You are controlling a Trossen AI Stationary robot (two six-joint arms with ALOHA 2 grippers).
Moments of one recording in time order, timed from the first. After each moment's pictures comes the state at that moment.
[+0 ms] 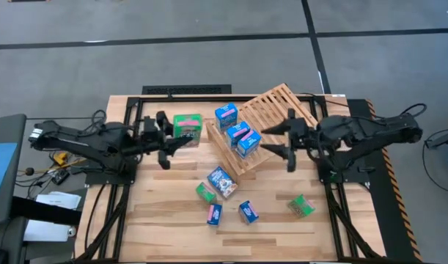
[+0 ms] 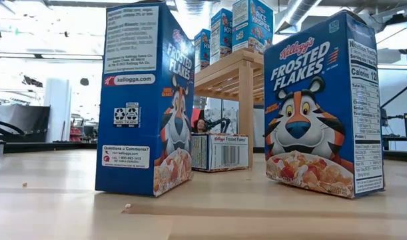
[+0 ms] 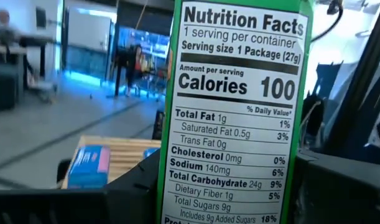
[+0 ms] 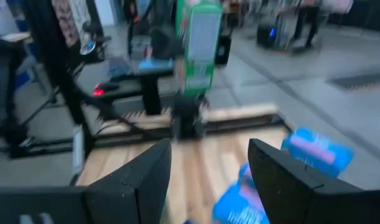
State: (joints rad) left arm -0.18 0.89 0.79 0.35 -0.43 -0.13; right arm 0.23 1.02 1.15 -0.26 0.34 0.12
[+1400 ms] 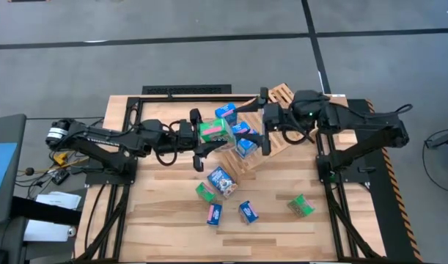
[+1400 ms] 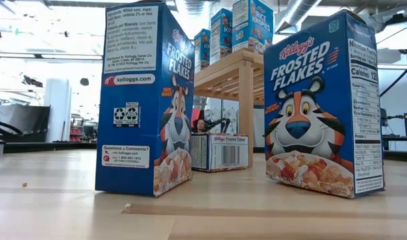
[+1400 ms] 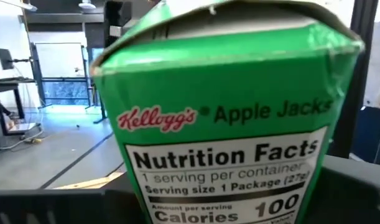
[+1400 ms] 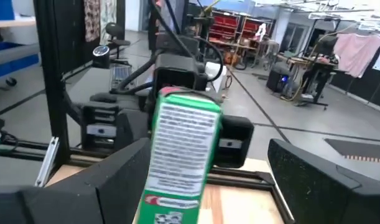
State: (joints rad) left arm -0.08 1.28 1.01 0.53 -0.23 0.04; right arm 0.01 1.30 1.45 -0.17 0.02 -0.17
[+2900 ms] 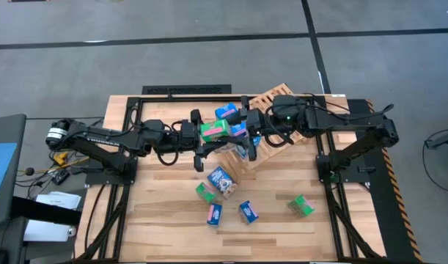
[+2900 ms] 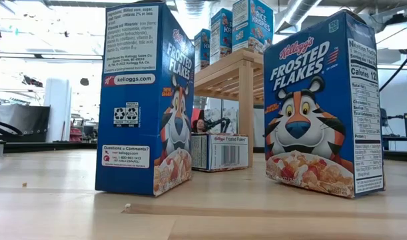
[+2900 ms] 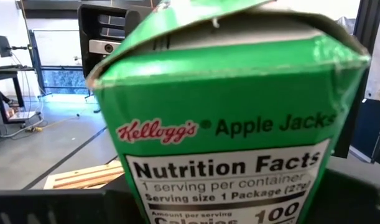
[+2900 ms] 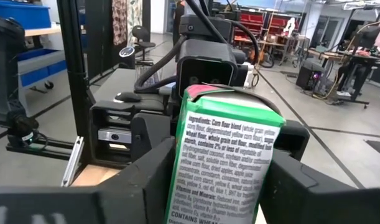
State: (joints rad) left arm -0.08 1.28 1.00 0.48 -0.22 0.02; right arm -0.01 1.43 1.45 -0.05 -0.11 -0.12
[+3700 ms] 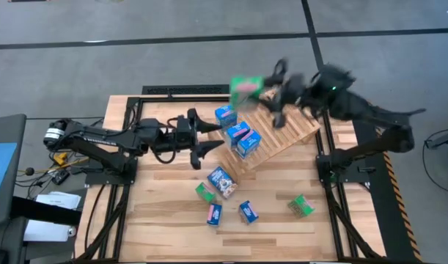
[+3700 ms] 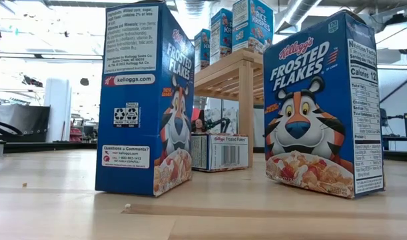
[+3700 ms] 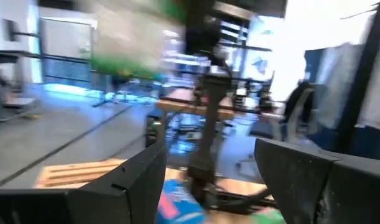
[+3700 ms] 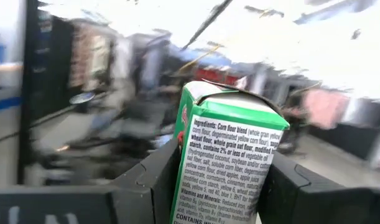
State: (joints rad) left arm -0.07 1.24 1.00 0.48 -0.25 -0.09; right arm -0.22 1.21 1.45 0.00 -0.17 -0.20
